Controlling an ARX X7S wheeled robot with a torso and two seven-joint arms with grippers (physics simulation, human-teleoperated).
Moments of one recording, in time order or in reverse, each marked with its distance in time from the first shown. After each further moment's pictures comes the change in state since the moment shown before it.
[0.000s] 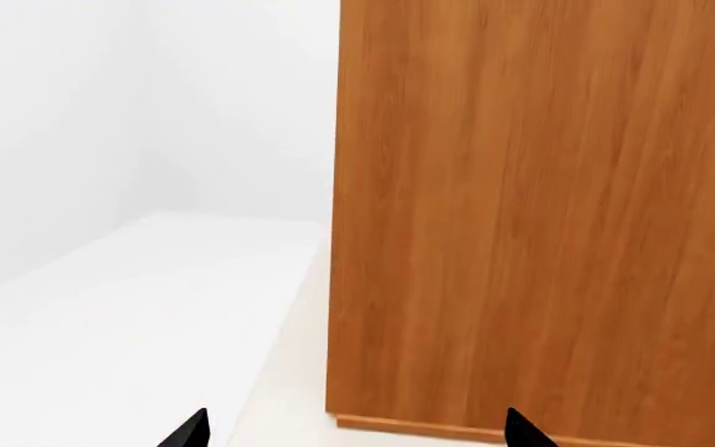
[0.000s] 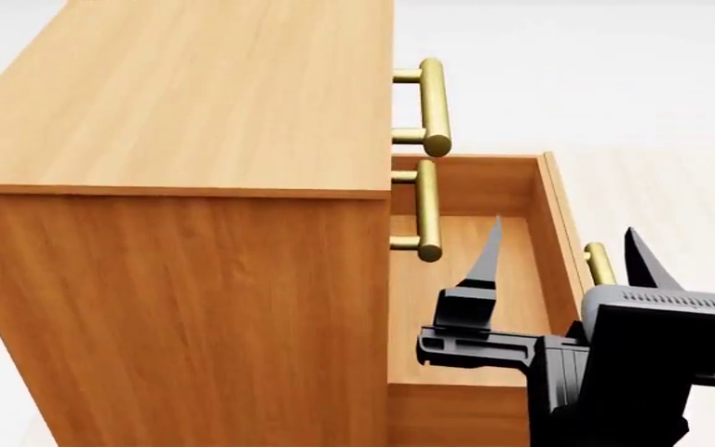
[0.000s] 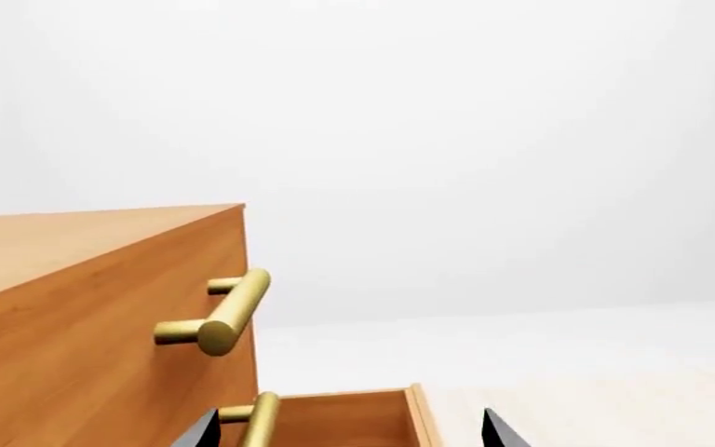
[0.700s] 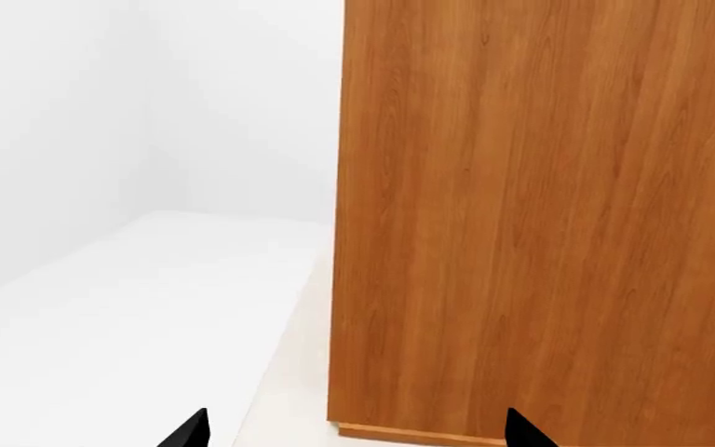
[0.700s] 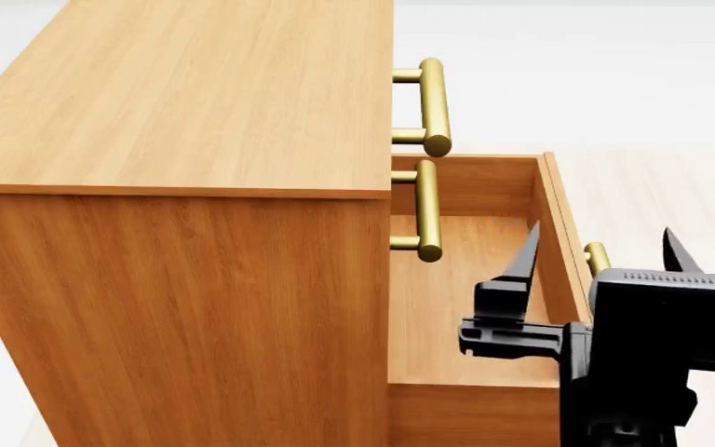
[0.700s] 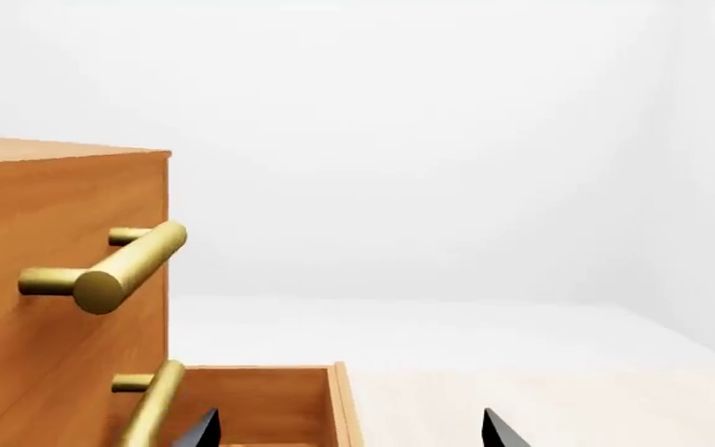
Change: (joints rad) left arm 0.003 -0.029 0.014 0.041 -0.019 -0.028 -0.034; right arm 0.047 0.071 -0.043 0.155 -0.094 -0.040 0.014
